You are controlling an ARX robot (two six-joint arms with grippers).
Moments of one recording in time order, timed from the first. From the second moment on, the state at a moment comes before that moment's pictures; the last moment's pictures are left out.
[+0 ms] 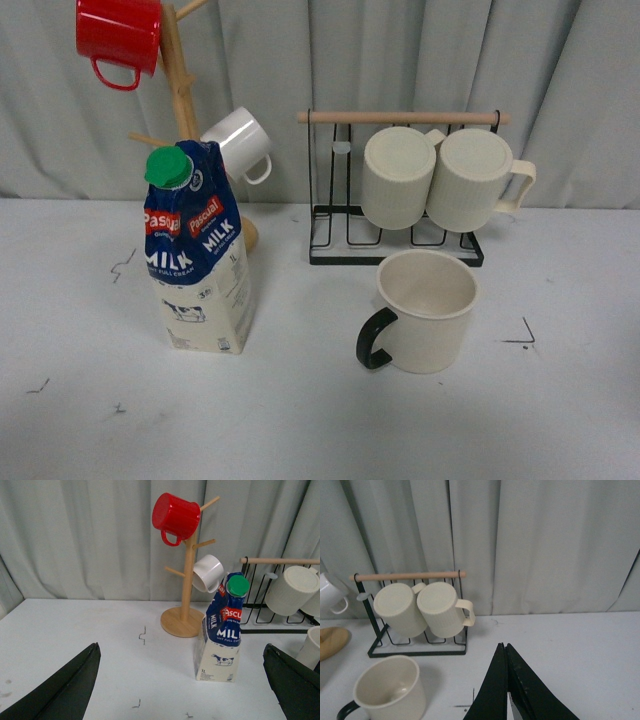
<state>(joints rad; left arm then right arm) 0.00 0.01 0.01 0.00 0.00 -0.01 0.12 0.98 0.15 0.83 0.12 0.01</state>
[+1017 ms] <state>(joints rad) 0.00 0.01 0.01 0.00 0.00 -0.01 0.00 0.45 0.01 0.45 0.00 0.01</state>
